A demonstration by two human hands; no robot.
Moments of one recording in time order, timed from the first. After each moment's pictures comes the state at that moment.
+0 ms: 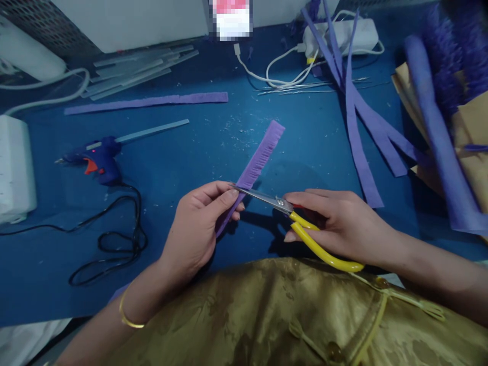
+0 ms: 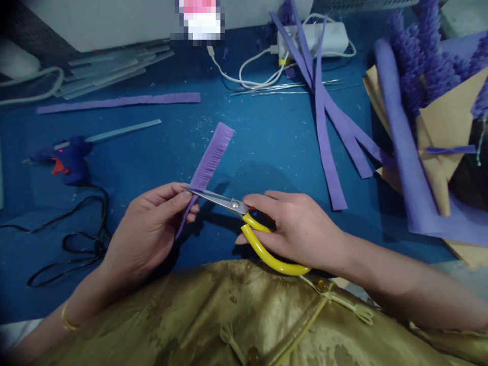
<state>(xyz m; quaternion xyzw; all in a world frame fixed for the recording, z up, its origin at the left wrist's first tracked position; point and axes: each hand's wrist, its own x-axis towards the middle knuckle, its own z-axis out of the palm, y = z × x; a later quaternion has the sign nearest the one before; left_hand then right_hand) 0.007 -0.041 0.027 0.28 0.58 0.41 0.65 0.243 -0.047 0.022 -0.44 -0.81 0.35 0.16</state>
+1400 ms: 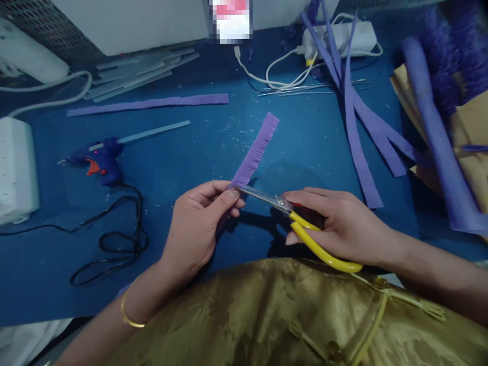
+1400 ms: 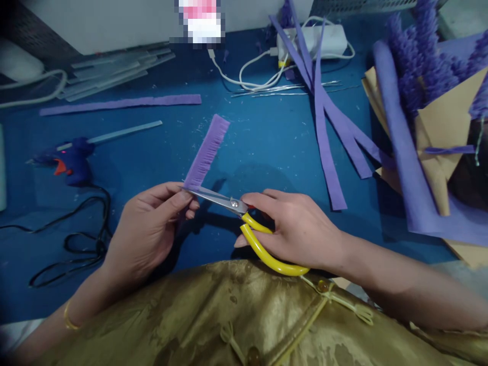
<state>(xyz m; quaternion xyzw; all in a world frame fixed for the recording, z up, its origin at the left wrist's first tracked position) 0.010 -0.041 0.028 0.31 0.60 0.43 0.60 0.241 -0.047 0.023 -0.45 -0.80 0.37 0.17</state>
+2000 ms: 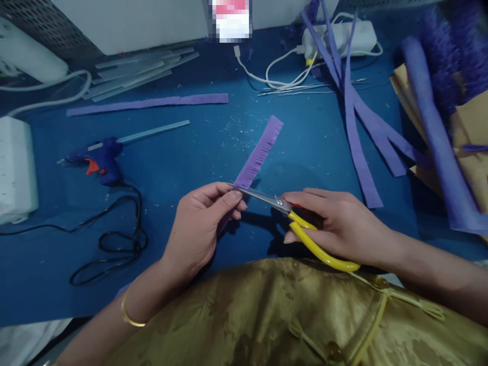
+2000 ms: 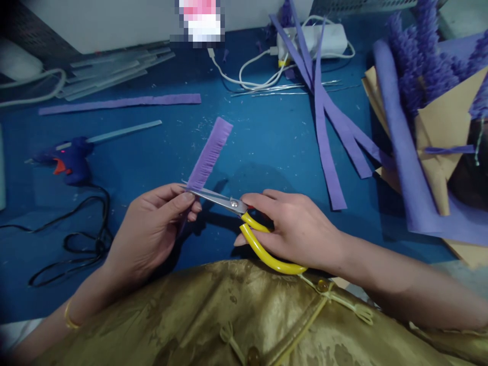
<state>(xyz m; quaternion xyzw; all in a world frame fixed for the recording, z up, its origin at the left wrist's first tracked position) 0.010 -0.041 0.029 0.30 0.59 0.41 0.63 0.241 -0.047 0.024 -0.44 -0.81 0.36 0.16</state>
